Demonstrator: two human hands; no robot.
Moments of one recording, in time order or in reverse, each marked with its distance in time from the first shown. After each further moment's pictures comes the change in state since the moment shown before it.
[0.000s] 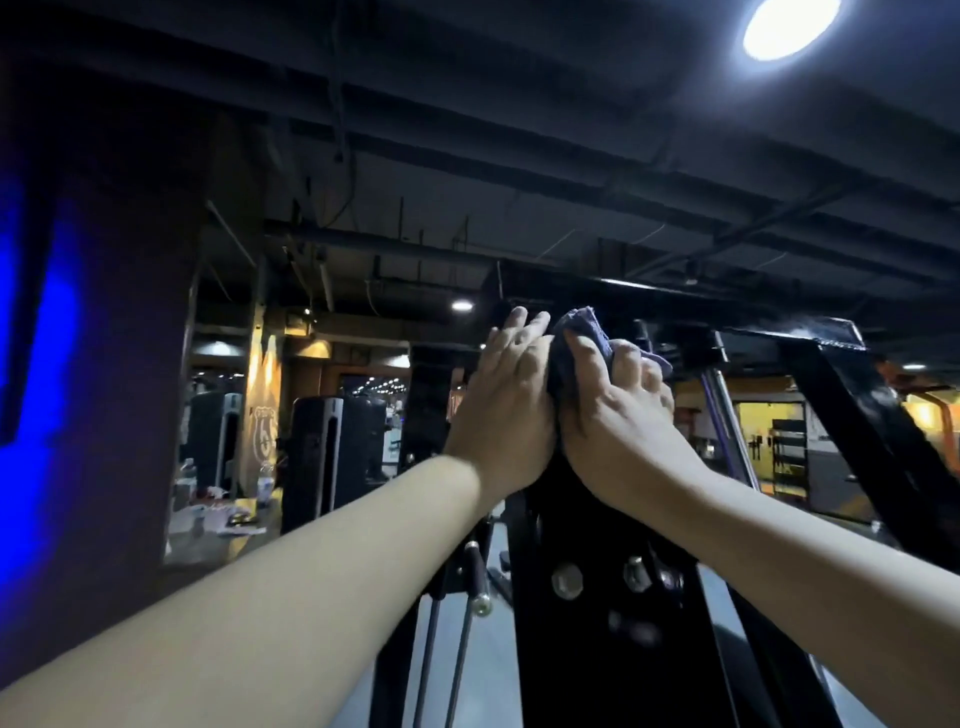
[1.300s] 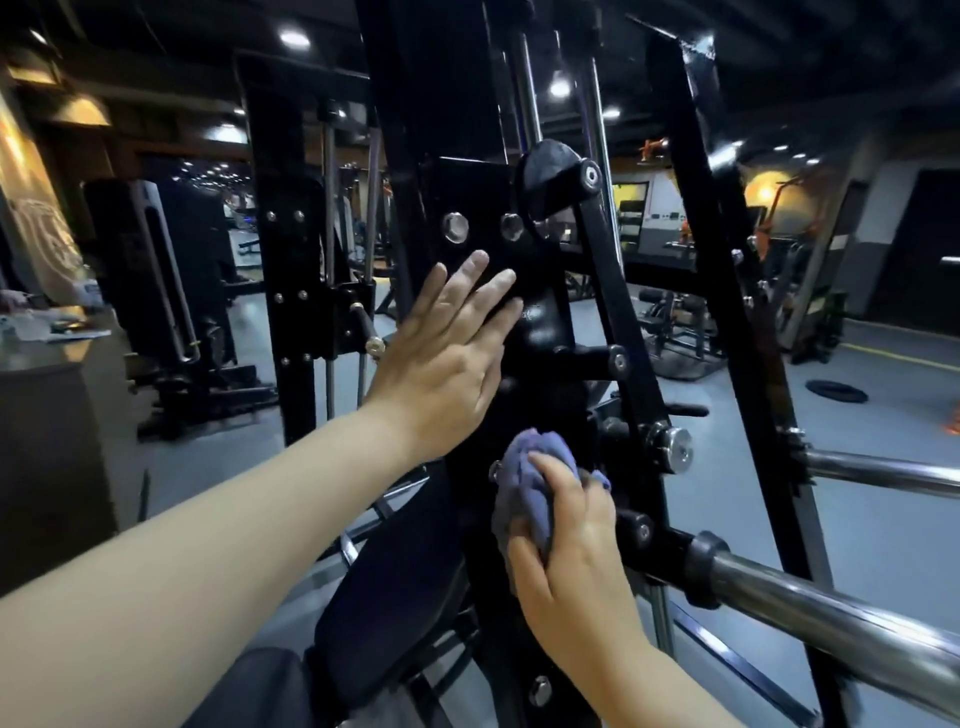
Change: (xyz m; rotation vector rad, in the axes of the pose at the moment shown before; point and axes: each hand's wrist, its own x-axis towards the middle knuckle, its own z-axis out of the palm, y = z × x) left_hand -0.222 0.079 0.006 0.095 -0.270 0.231; right_hand -0.386 -0.036 0.014 0.358 -0.166 0.393
